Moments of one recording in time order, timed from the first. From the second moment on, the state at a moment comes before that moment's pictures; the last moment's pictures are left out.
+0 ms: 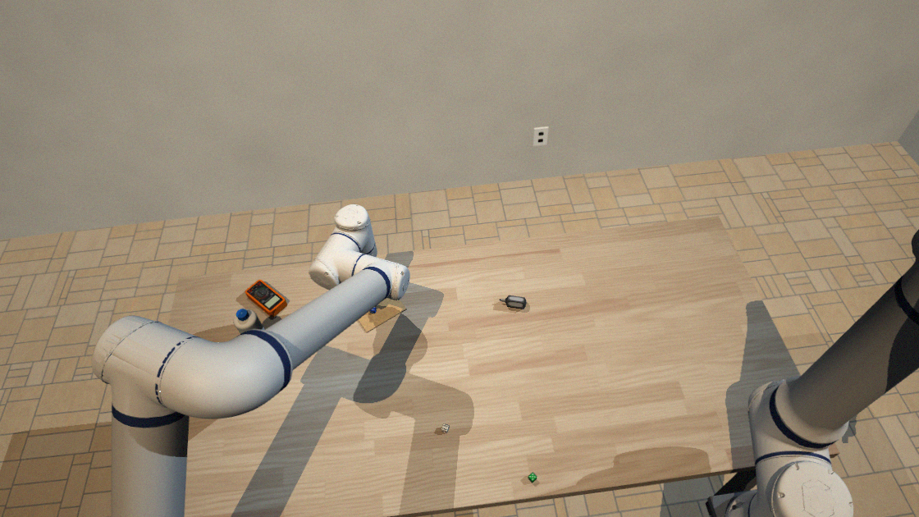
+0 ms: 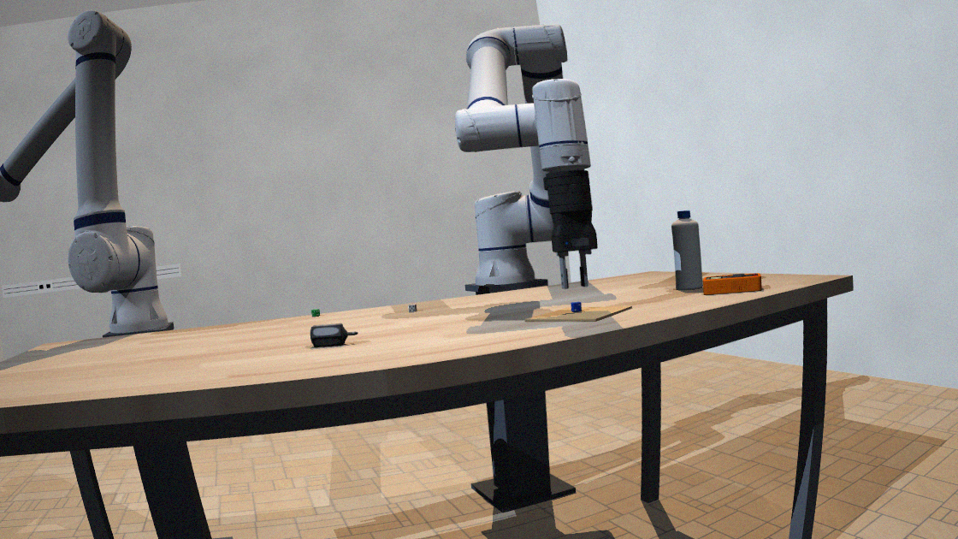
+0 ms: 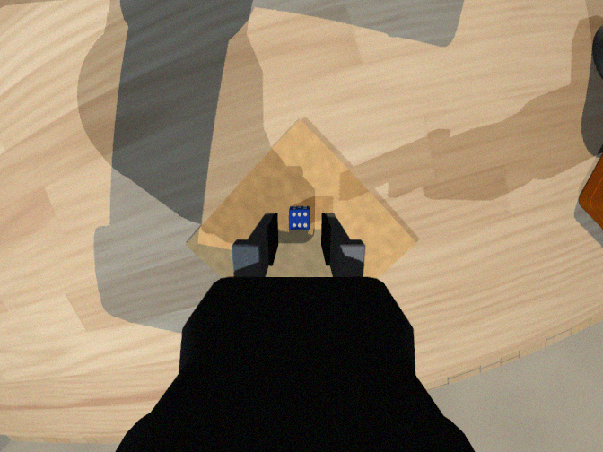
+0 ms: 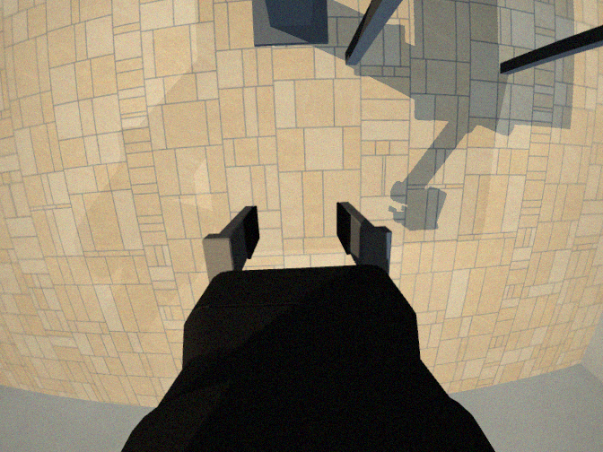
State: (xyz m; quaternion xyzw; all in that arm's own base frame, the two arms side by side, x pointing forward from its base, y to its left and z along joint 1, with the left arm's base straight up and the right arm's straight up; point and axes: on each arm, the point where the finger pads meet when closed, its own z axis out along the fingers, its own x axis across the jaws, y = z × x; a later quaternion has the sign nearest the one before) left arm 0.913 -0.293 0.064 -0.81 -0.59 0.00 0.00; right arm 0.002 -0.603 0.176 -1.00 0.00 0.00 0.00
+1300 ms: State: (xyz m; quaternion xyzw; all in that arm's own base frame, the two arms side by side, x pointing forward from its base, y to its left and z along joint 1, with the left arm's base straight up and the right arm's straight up) left arm 0.913 -0.293 0.113 -0.81 -0.59 0.00 0.00; right arm 0.002 -0.603 0.176 -1.00 0.00 0.00 0.00
